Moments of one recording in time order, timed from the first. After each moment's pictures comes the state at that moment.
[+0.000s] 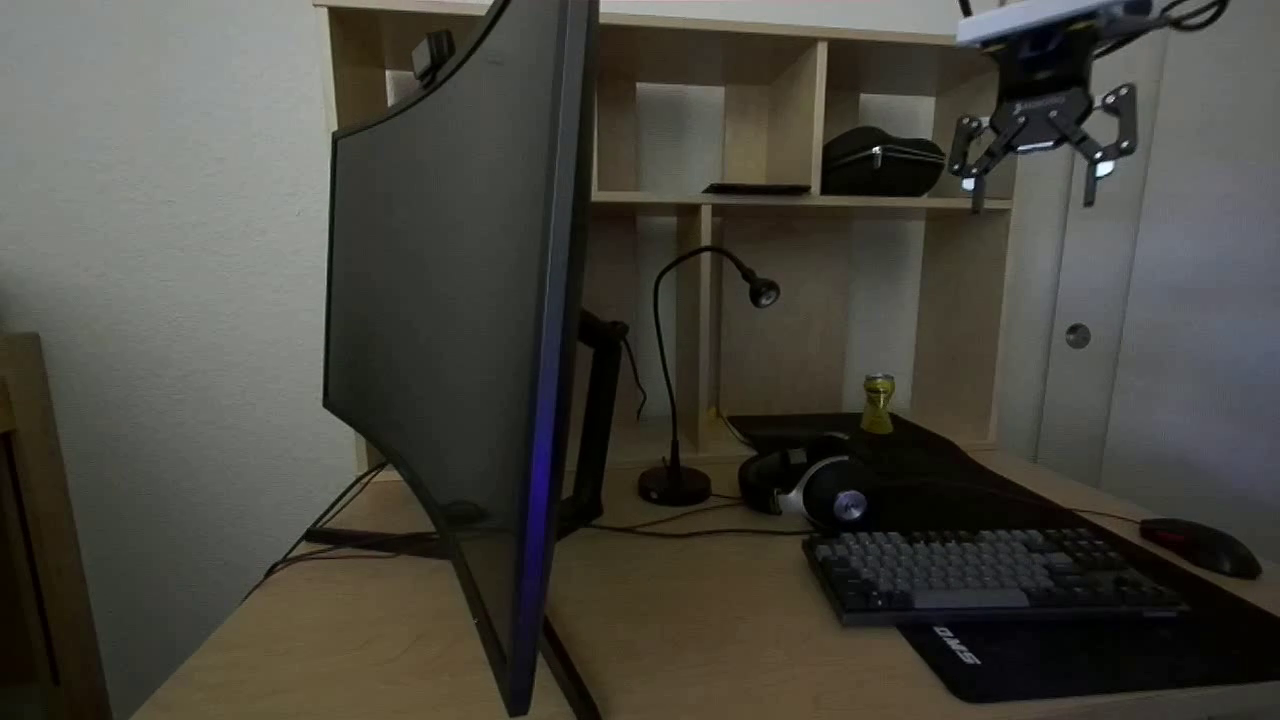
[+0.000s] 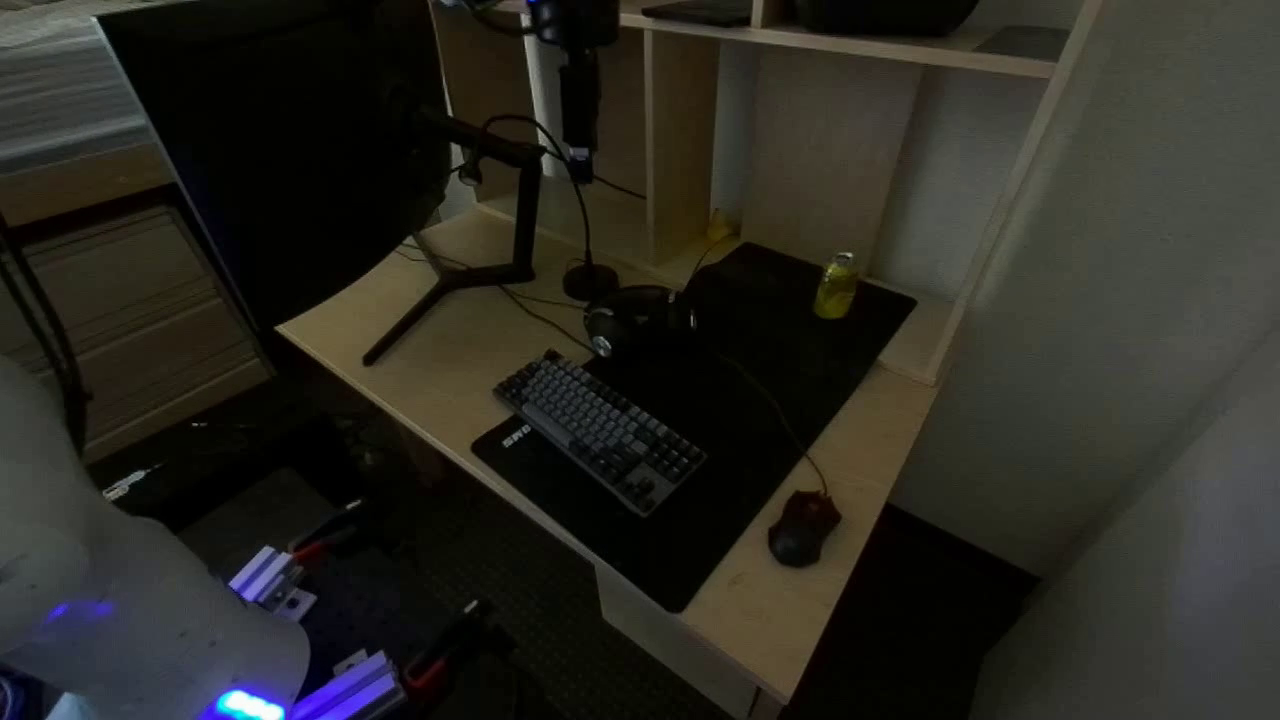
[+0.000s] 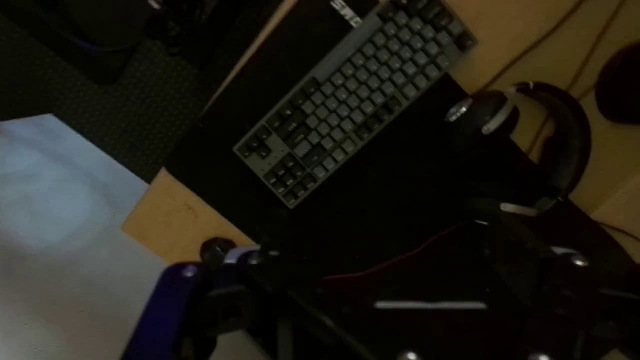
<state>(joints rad) -0.11 -0.12 -0.06 -1.90 0.00 1.75 0.73</state>
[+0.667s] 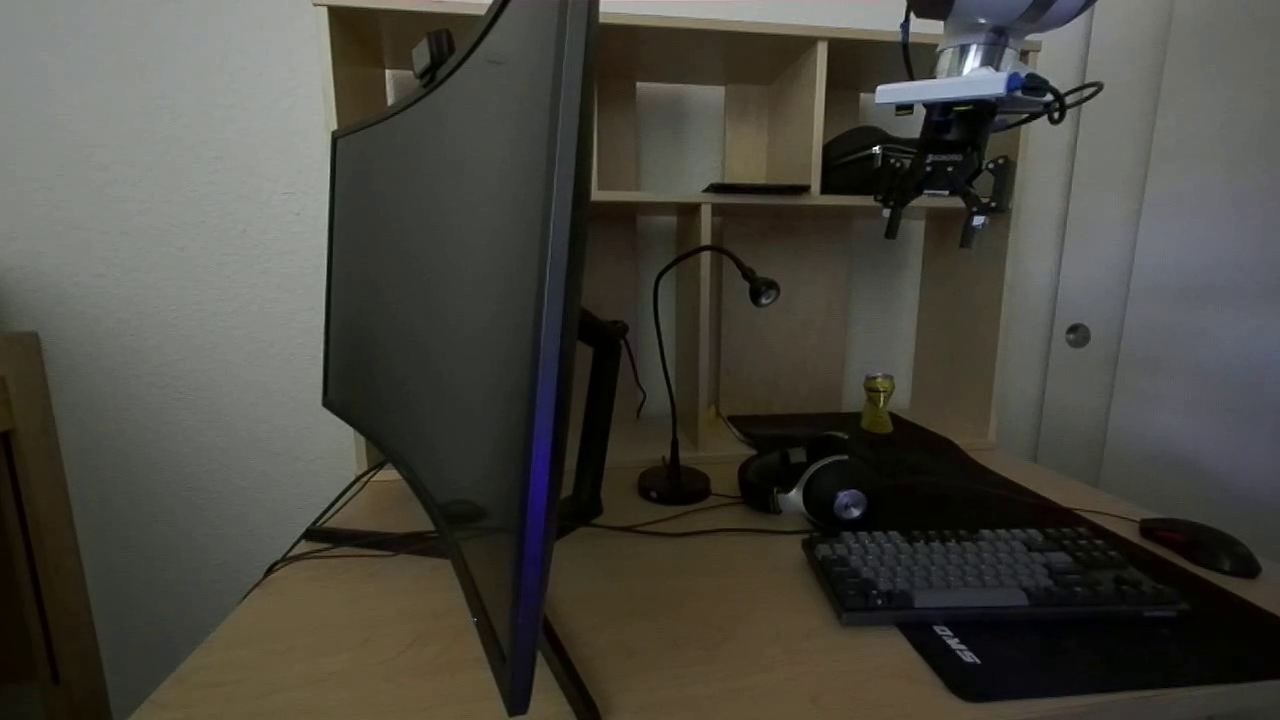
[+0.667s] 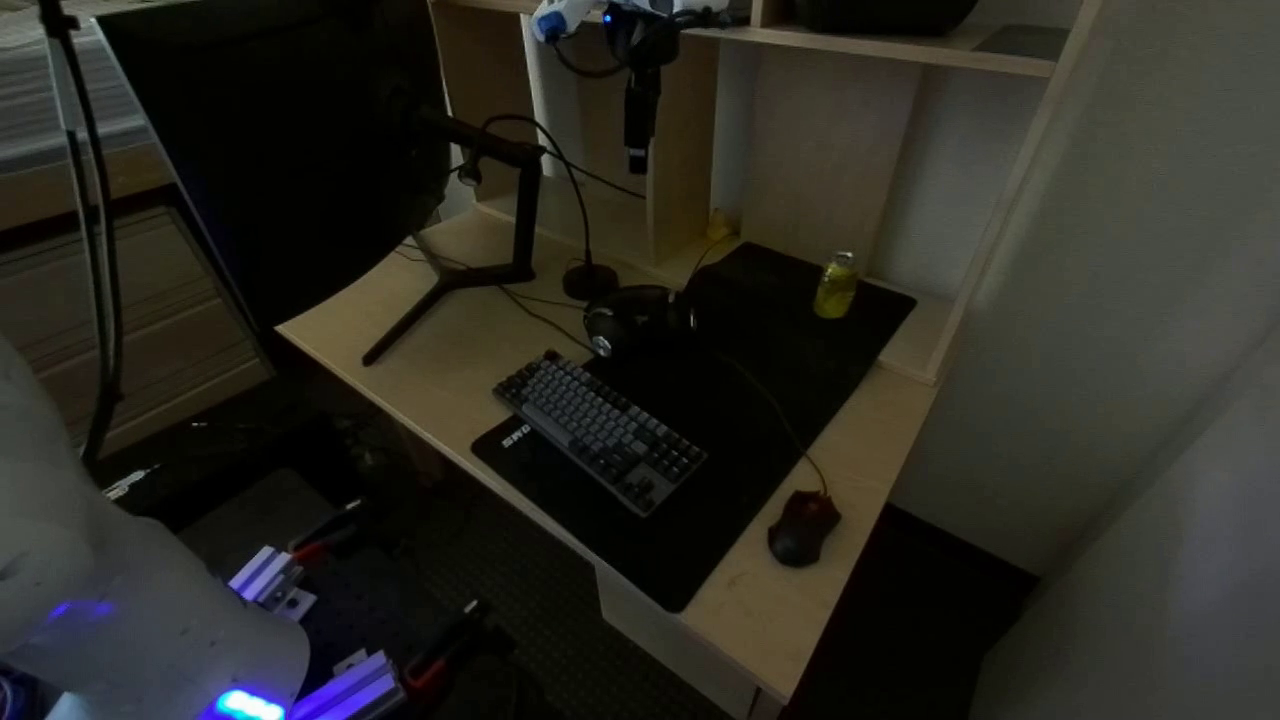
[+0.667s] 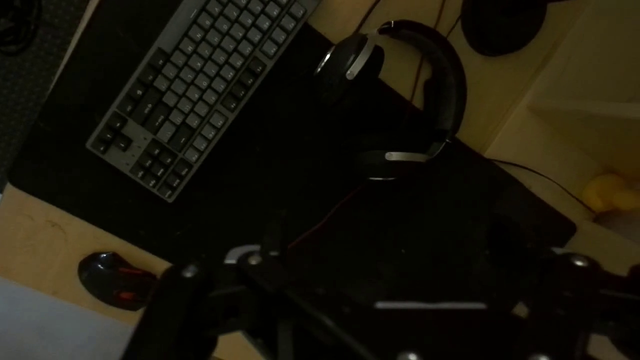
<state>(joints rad) -0.10 0.15 -0.06 -1.66 0.15 1.91 0.81</state>
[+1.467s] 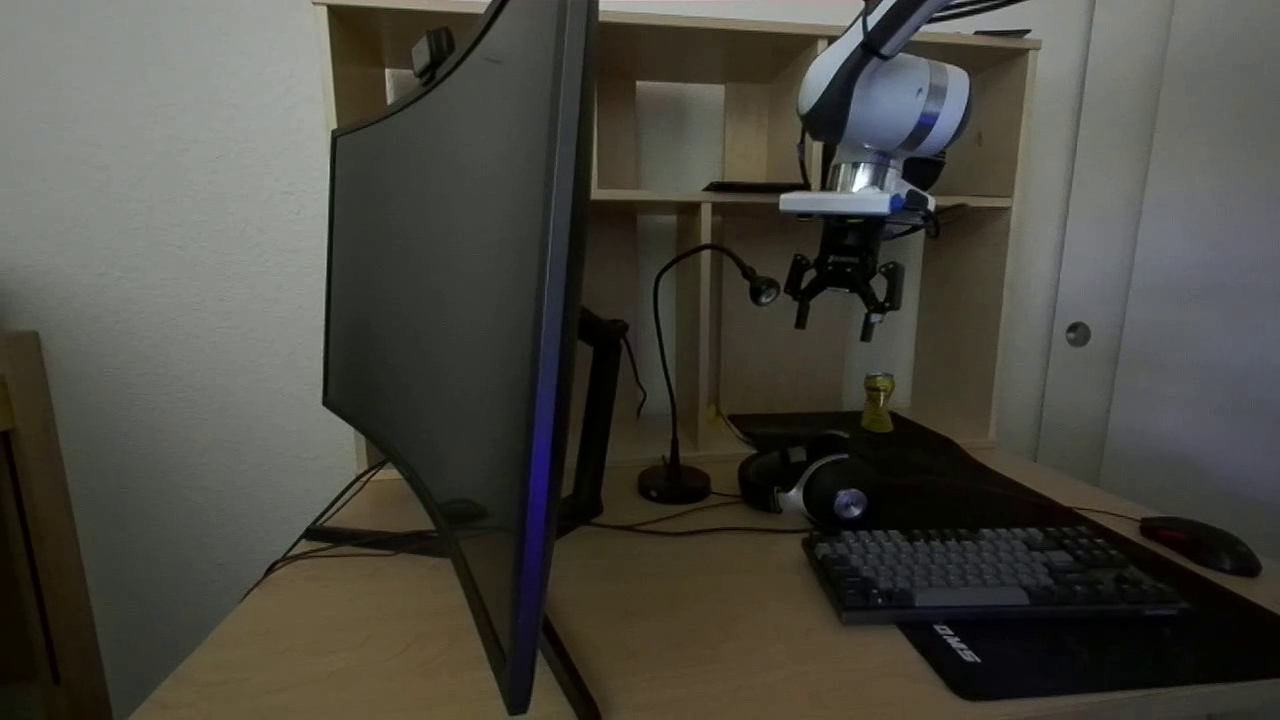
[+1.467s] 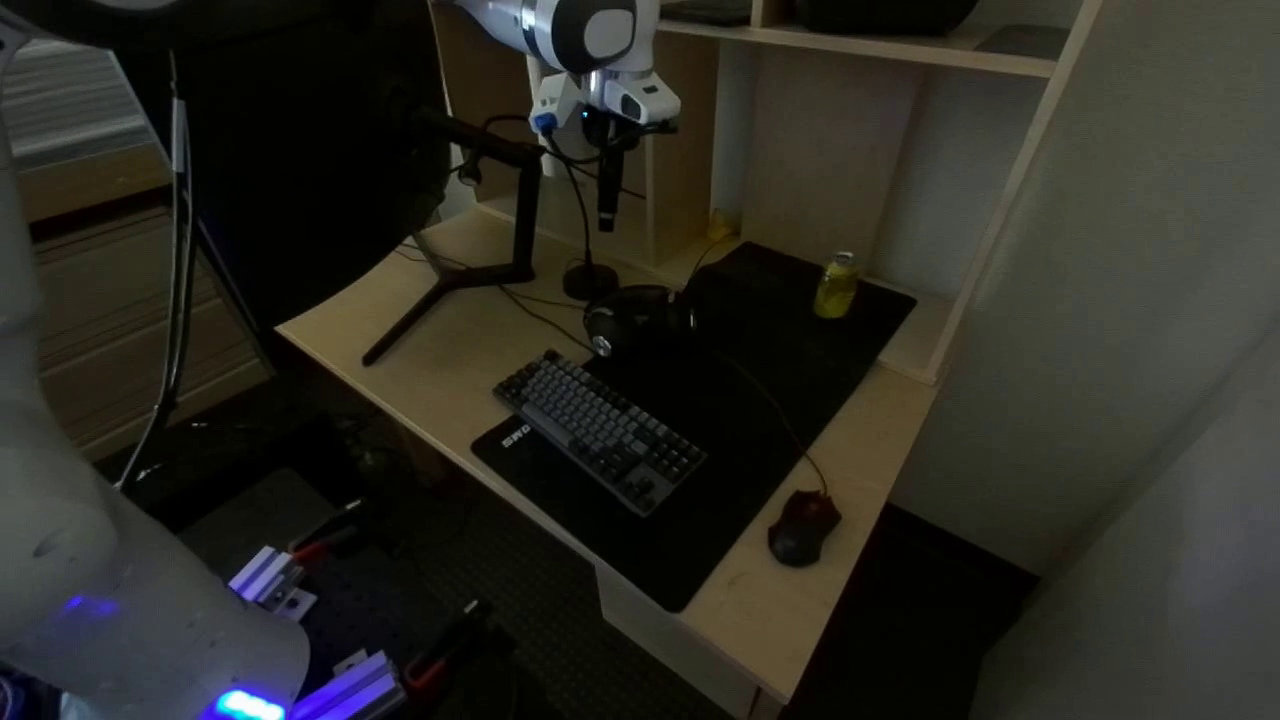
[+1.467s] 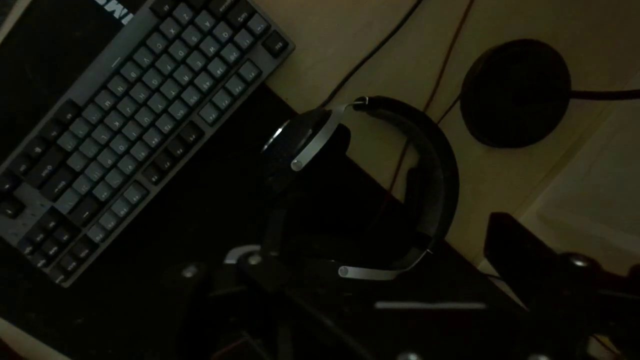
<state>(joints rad) 0.02 0.39 -0.03 -1.61 0.18 2.01 0.83</state>
